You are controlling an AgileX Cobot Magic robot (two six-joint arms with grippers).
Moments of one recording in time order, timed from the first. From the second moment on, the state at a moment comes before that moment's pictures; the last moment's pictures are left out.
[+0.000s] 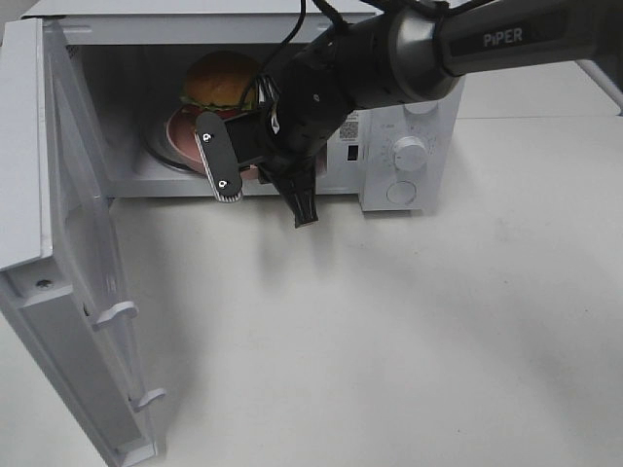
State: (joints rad) left arm -0.02 0.00 -0.52 -0.07 1.08 -0.03; right arm 0.65 2.19 -1.59 -0.30 0.34 -1.04
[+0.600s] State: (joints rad) left arm -0.02 0.00 -0.52 -0.07 1.08 -0.03; right arm 0.71 2.02 -1.28 -0.28 0.18 -1.03
